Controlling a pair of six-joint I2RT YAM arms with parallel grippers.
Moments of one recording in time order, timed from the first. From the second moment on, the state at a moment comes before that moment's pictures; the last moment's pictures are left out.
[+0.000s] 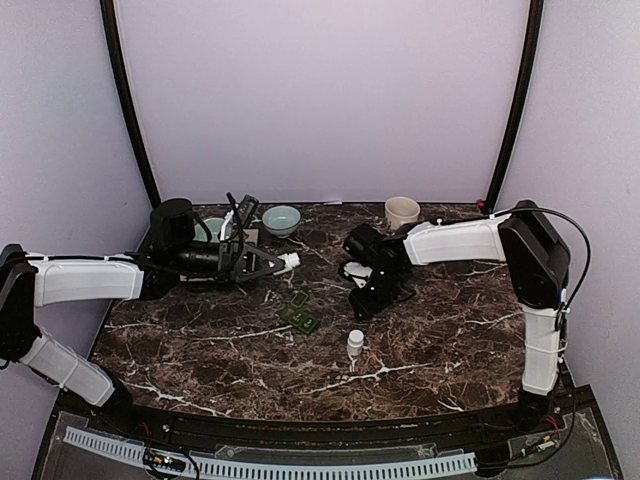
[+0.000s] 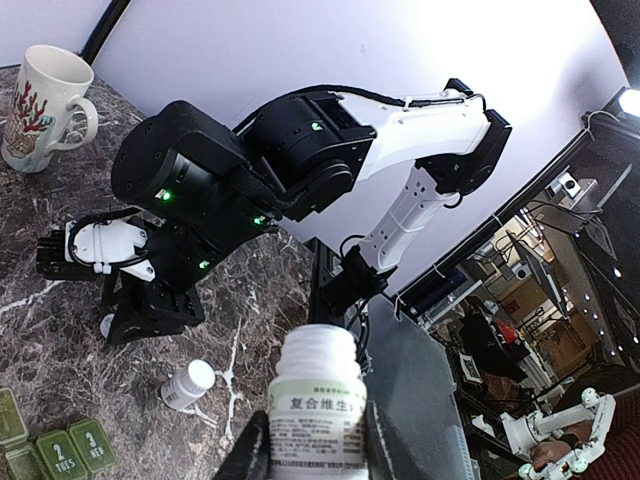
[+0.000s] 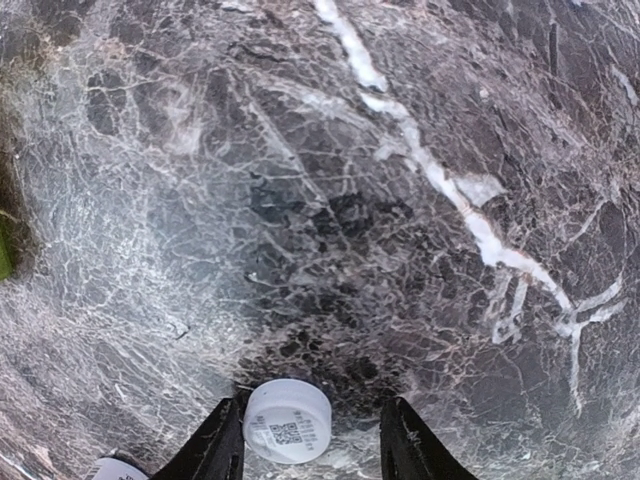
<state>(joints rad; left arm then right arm) -0.56 1.39 0.75 0.48 1.03 -0.61 0.80 2.03 1.42 -0.72 -0.02 0.13</state>
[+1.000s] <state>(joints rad) -0.54 1.36 0.64 0.51 0.95 -0.61 0.80 2.03 1.42 -0.73 -0.01 0.12</state>
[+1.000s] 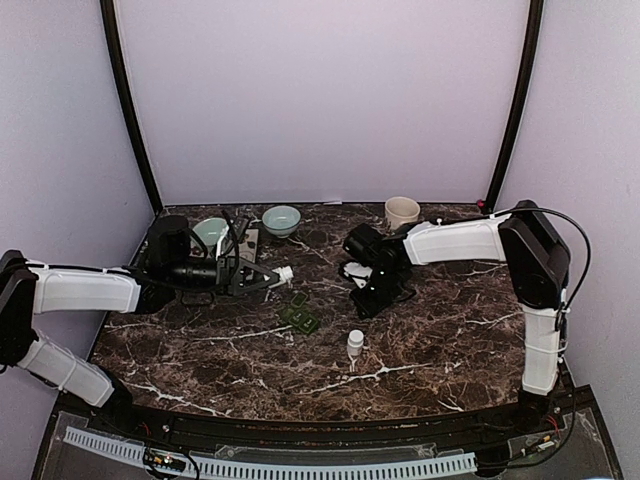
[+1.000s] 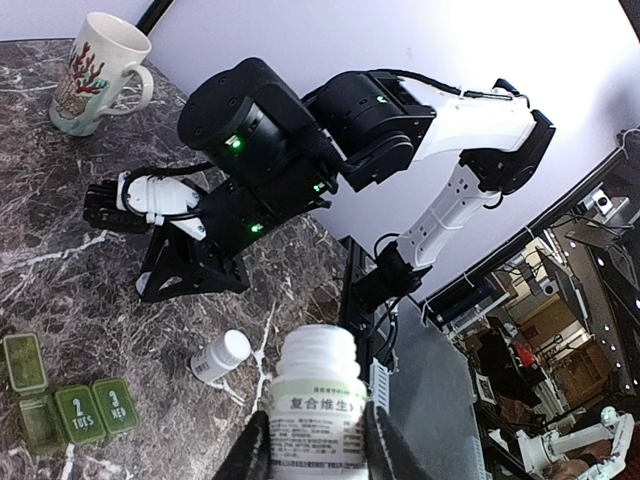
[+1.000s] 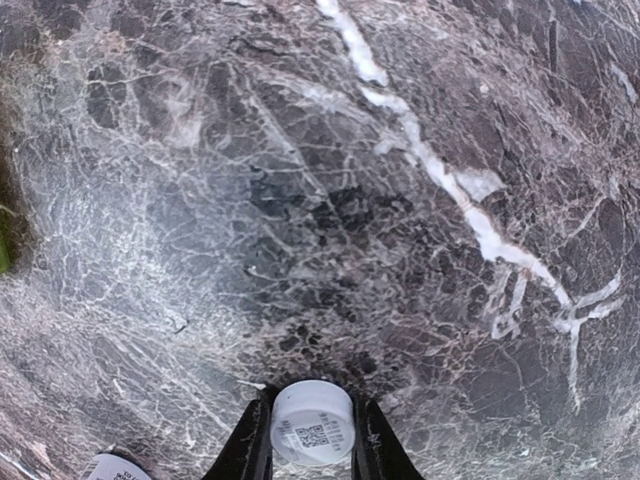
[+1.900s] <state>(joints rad) -0.54 1.35 0.39 0.75 0.79 -0.61 0.80 1.99 1.42 -0.73 -0.02 0.14</state>
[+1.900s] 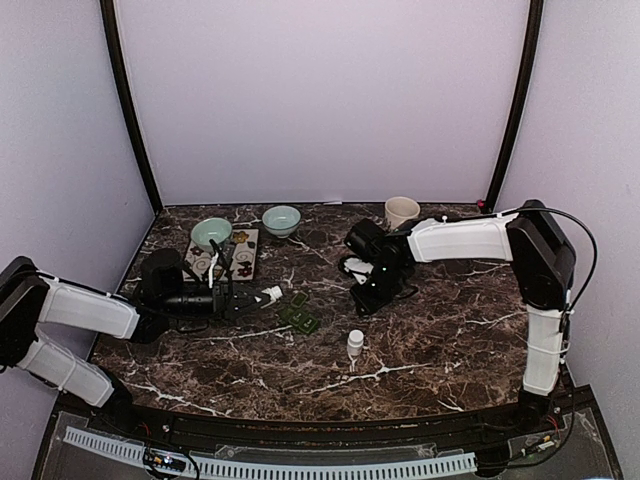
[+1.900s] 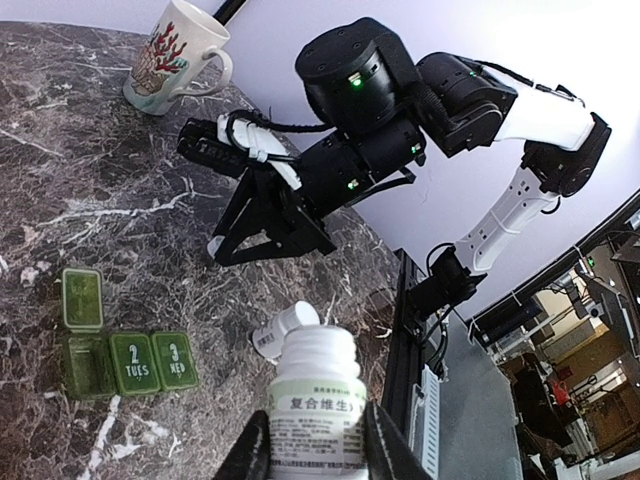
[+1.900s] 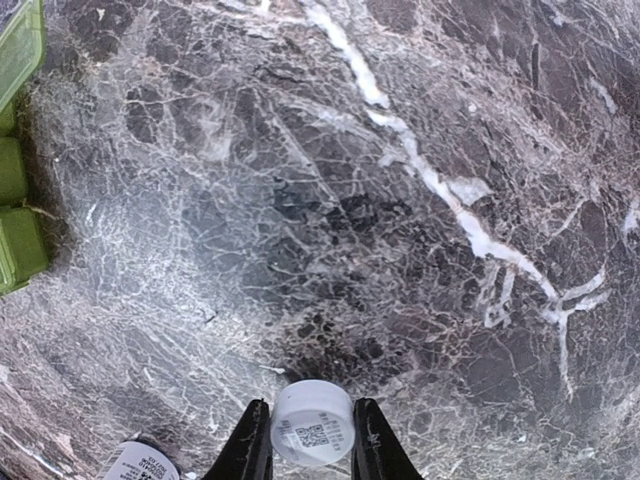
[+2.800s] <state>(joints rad) -0.54 1.59 0.39 0.88 0.71 -0.61 0.80 1.98 1.42 -0.74 -0.02 0.14</state>
